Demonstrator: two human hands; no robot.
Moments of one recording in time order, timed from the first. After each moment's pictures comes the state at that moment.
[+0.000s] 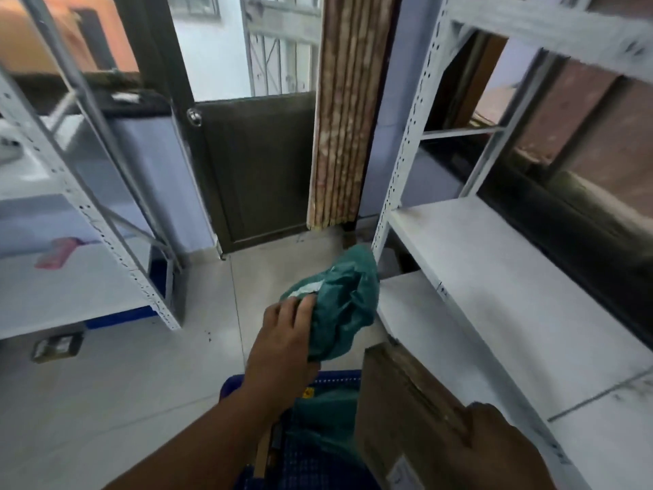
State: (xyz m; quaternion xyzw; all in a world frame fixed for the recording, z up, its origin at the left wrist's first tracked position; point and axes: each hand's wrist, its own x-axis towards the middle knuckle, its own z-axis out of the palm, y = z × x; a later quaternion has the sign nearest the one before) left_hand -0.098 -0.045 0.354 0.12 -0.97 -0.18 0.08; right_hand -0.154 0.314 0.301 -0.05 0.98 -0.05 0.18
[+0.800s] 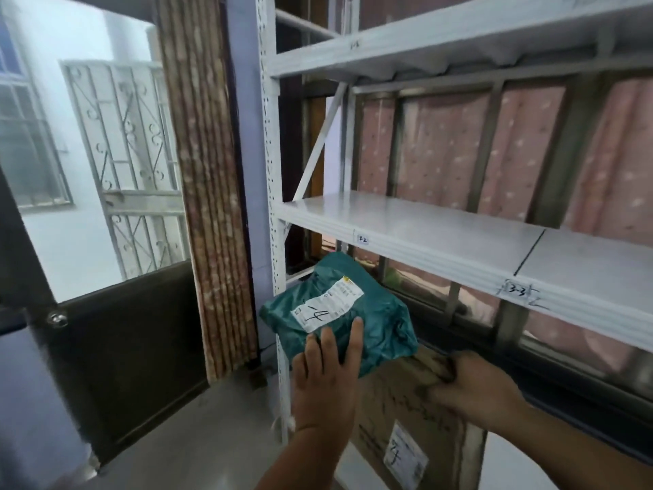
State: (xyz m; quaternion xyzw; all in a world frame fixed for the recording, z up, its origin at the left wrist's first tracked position) left_hand -0.165 0.114 0.574 -0.10 -0.94 0.00 0.32; right_hand -0.144 0.348 0.639 0.09 0.98 -0.17 0.01
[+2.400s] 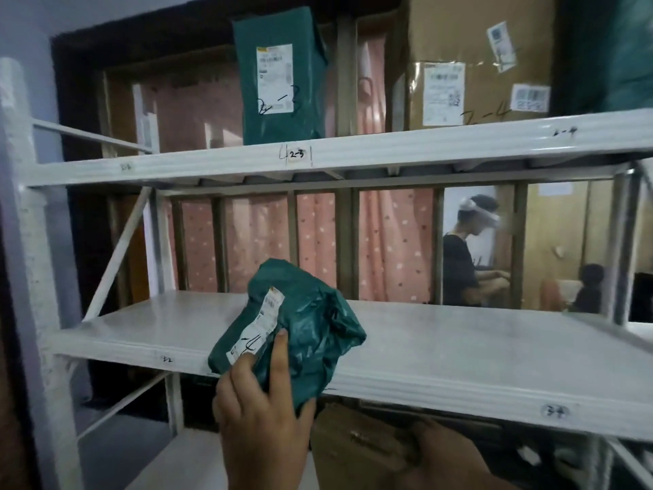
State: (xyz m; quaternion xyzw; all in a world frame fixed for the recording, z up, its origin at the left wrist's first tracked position) left_hand -0.144 0.310 0.730 -0.20 -0.80 -0.24 0.51; right_hand -0.066 0.554 0.666 0.26 0.96 -0.10 -0.08
